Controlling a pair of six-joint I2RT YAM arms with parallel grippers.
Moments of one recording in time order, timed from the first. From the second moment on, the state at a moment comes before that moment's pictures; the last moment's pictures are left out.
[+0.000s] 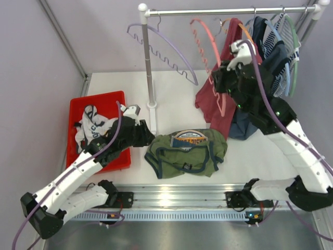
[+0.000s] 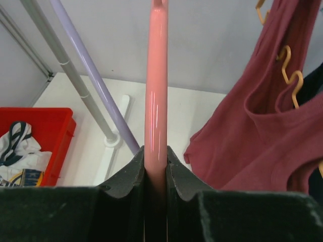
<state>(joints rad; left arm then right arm) -0.68 0.90 0.88 -0.57 -0.07 -0.62 0.73 1.29 1.76 -0.58 0.45 0.14</state>
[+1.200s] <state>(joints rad) -1.04 1.21 0.73 -0.53 -0.47 -0.94 0.73 0.57 1.15 -1.17 -0.20 0.38</state>
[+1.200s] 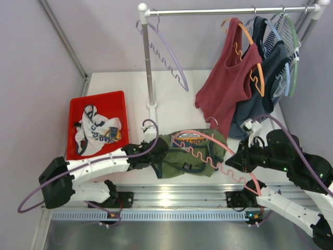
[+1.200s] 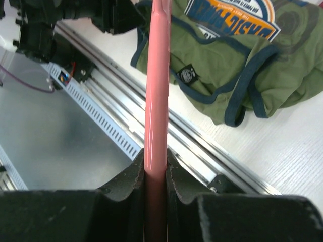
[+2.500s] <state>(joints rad) -0.92 1.22 1.08 -0.67 -0.11 -0.45 0.73 0.72 0.96 -0.92 -0.40 0.17</state>
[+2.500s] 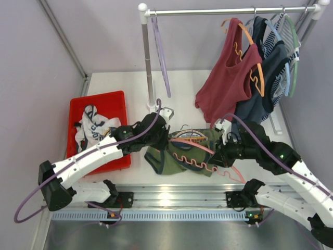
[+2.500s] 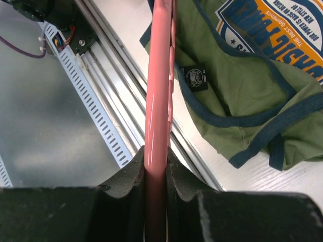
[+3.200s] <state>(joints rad) -0.92 1.21 1.25 -0.77 0.13 -0.23 0.74 0.68 0.82 -0.65 -0.40 0.17</state>
